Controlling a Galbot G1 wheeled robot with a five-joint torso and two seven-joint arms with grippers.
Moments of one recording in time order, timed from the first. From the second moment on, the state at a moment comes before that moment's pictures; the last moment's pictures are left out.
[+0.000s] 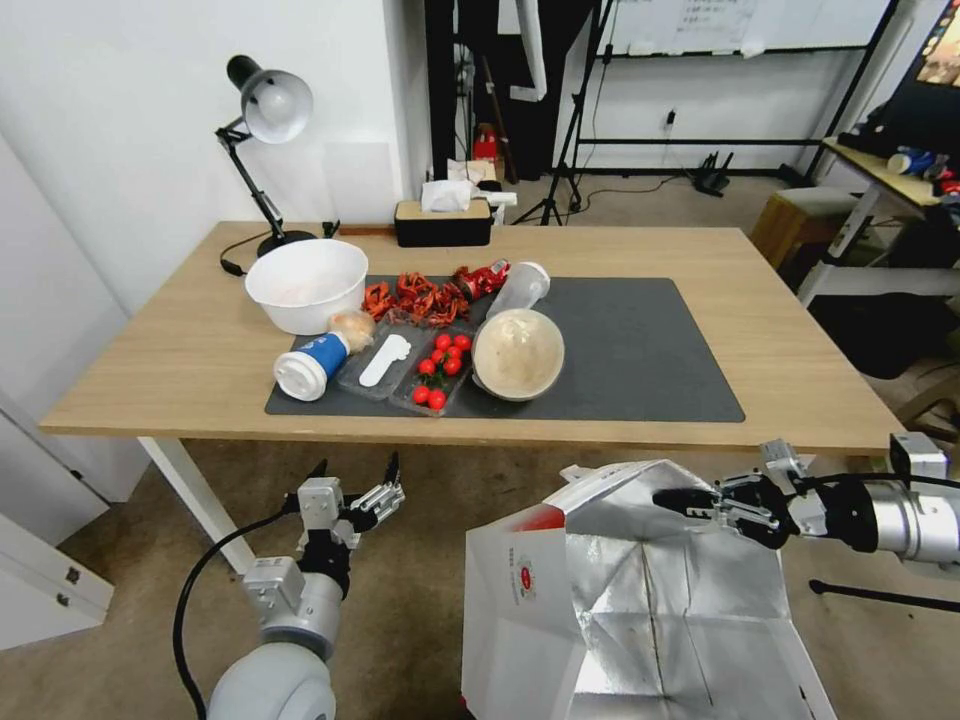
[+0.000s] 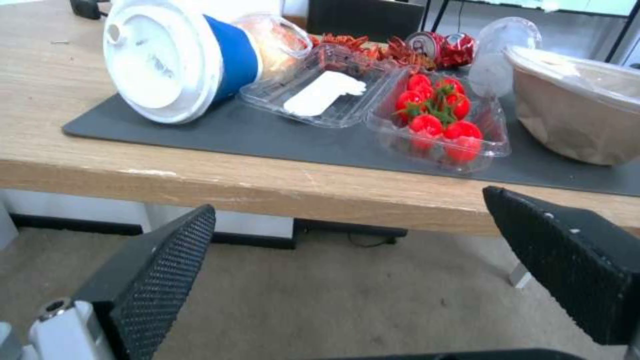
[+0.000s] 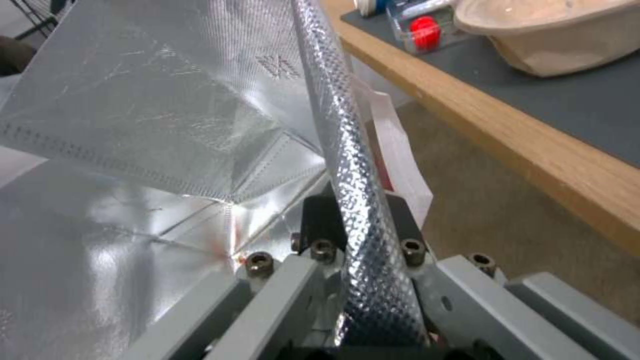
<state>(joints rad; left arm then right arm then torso) 1.65 -1.25 -0.33 -2.19 -0.40 0.09 -0.31 -1.49 0.53 0.76 1.85 0.88 -0.32 -1.18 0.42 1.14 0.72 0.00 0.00</state>
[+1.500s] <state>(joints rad) 1.64 -1.26 -0.33 -2.18 -0.39 0.09 -0.32 -1.45 0.38 0.95 1.81 1.45 -0.40 -1.15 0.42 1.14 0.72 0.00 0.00</state>
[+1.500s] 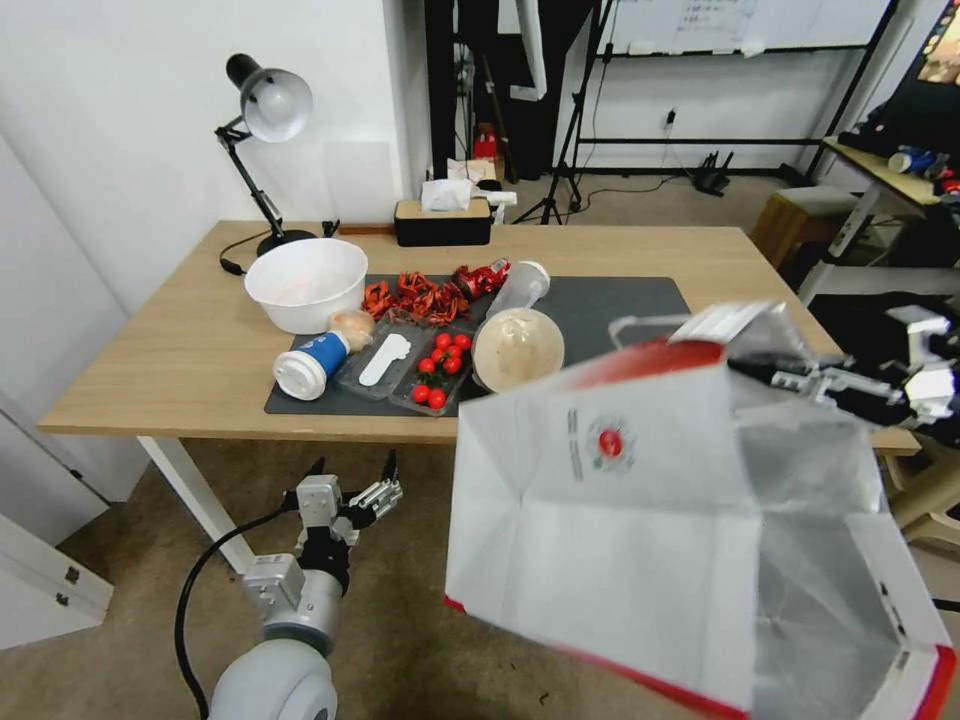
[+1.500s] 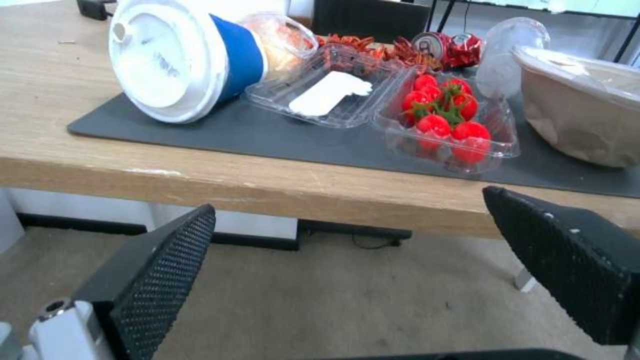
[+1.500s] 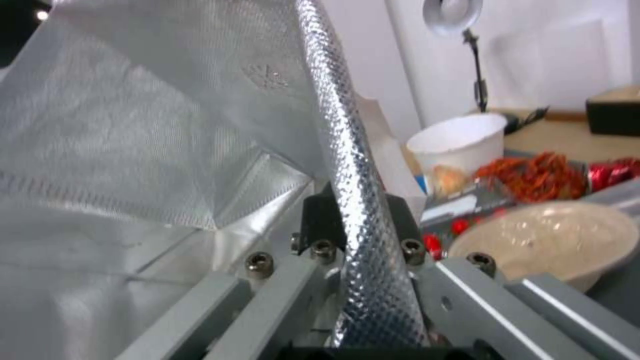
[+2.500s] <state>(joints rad) 1.64 -1.25 -0.33 -2.17 -0.38 0.08 -0.33 -1.27 0.44 0.93 1.97 1.94 -0.09 -0.15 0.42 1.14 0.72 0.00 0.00</state>
